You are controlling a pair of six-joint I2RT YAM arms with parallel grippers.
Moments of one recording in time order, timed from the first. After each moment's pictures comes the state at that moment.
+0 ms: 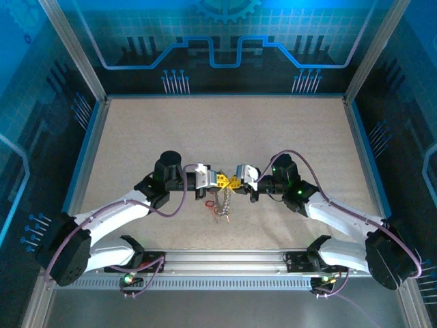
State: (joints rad) left arm -0.59 1.19 0.60 0.31 0.79 0.46; right arm 0.62 1.14 0.57 0.18 -0.68 -0.44
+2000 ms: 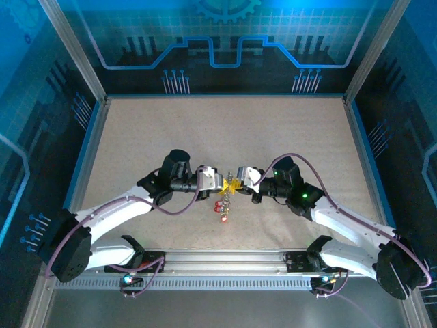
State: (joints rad) left arm -0.62 1.22 0.68 0.04 0.65 0.62; right arm 0.66 1.05 0.59 0.03 -0.52 -0.49
